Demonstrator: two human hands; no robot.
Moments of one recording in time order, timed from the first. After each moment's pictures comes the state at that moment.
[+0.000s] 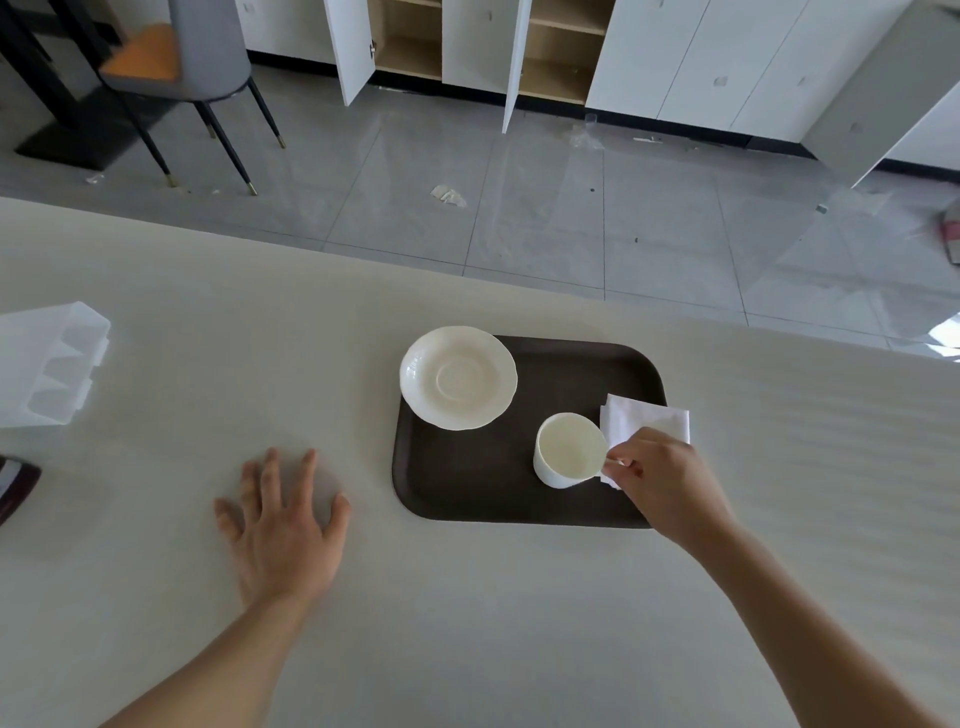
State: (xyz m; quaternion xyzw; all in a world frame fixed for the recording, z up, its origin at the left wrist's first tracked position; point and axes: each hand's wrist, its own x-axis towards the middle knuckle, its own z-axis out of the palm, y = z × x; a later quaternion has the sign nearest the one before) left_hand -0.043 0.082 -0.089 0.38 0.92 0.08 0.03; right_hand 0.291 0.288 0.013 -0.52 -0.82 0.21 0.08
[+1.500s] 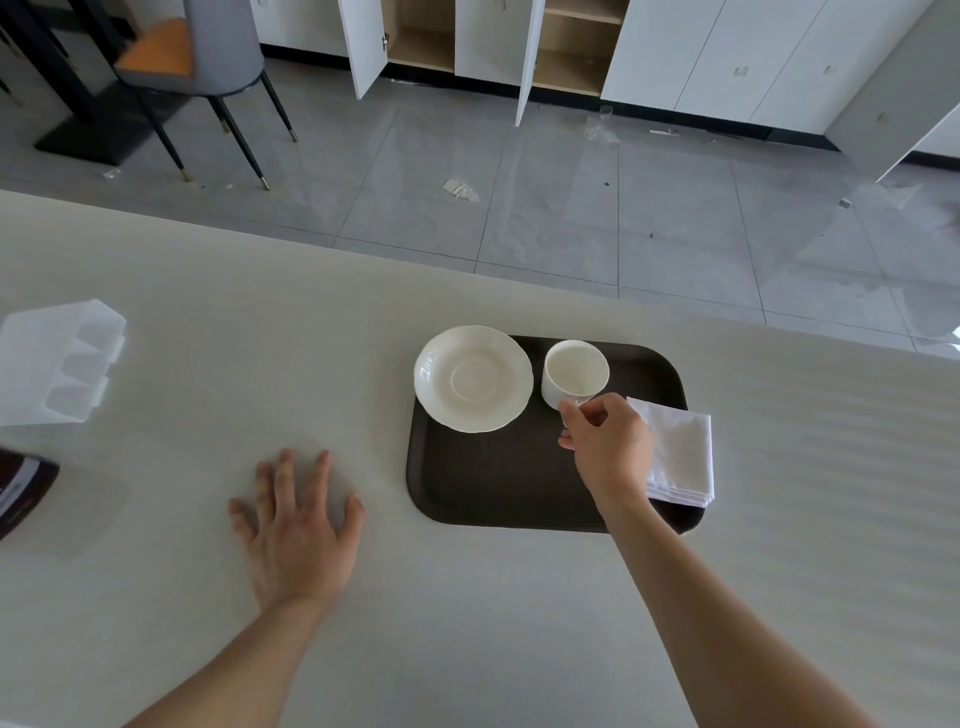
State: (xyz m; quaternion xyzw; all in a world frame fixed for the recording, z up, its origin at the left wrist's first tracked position) left_hand -0.041 0.081 -0.084 0.38 0.92 0.08 0.04; right_hand 0.194 0.294 -0.013 -0.68 -0.58 0.35 0.27
